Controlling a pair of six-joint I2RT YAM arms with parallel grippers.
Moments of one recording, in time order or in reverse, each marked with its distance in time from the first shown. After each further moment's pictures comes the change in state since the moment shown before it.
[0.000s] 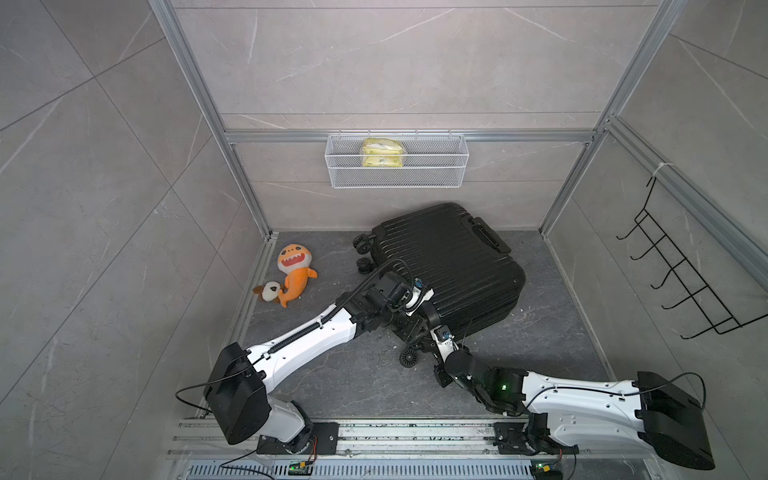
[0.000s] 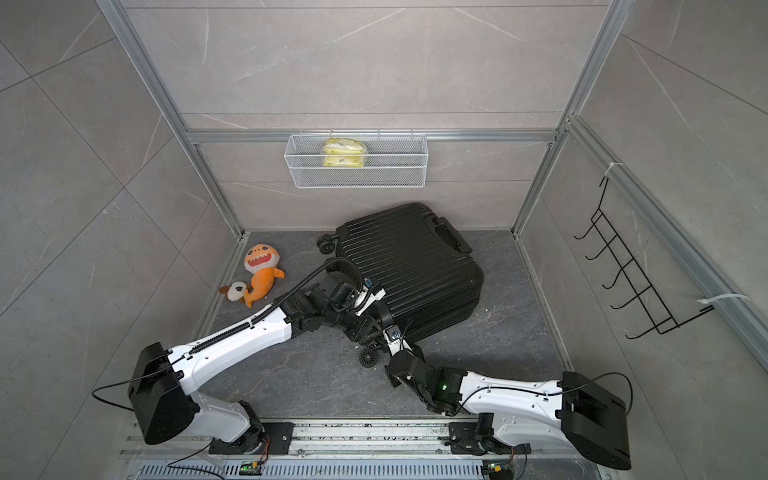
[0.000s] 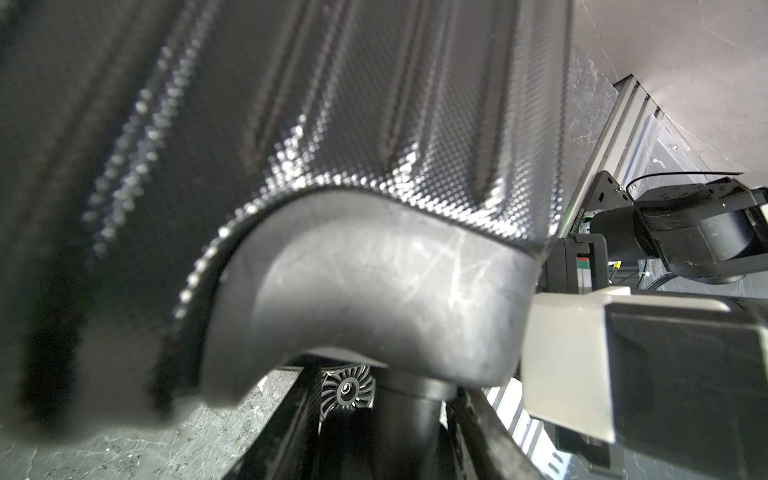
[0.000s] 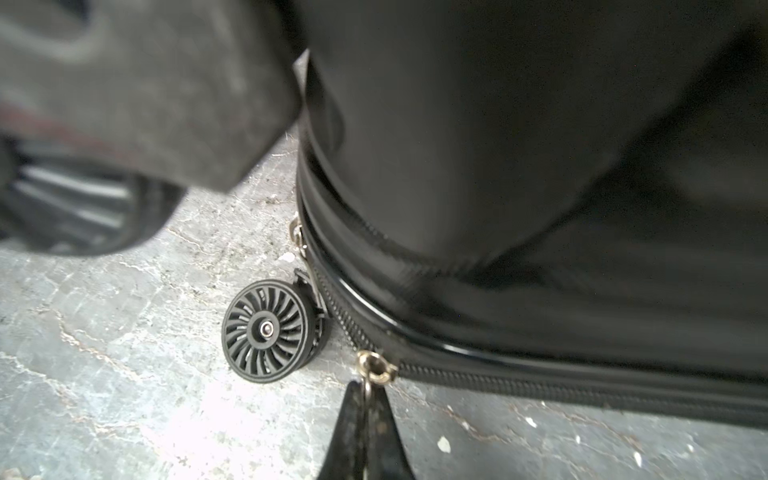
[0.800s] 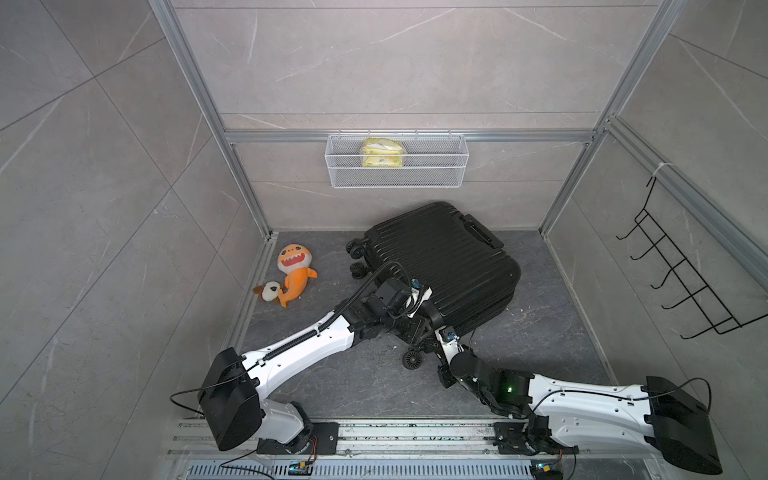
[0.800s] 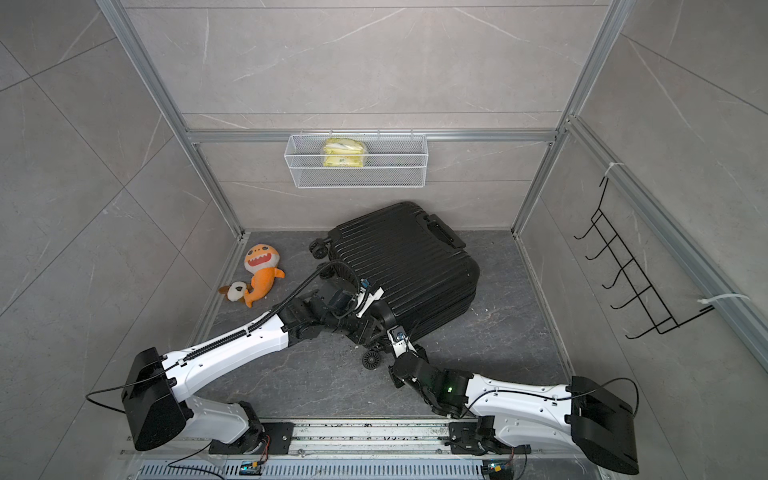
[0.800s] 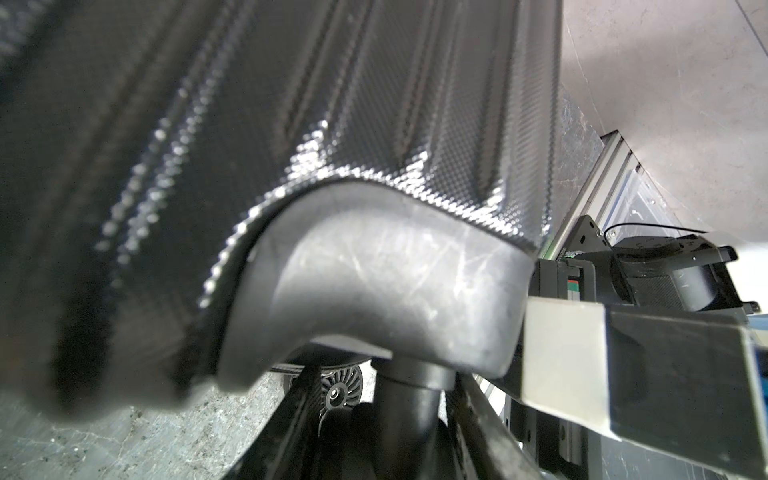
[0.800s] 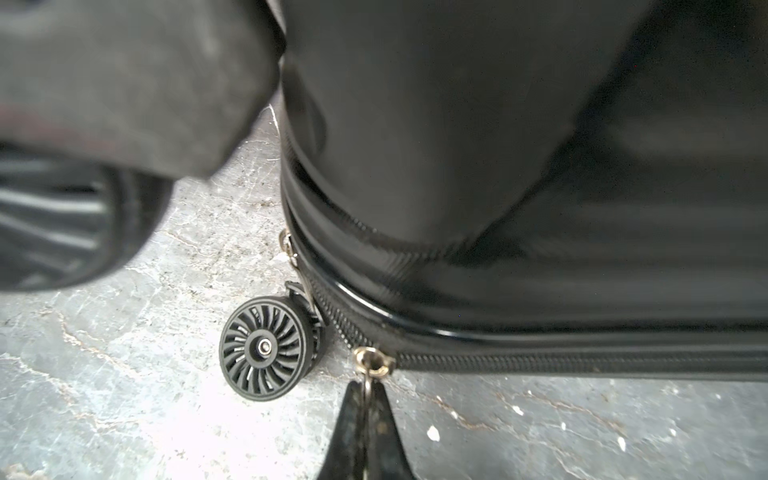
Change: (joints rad) left arm -0.040 -0.054 -0.064 0.085 -0.054 -0.180; right arm 0.001 -0.058 -0.033 0.003 0.000 0.010
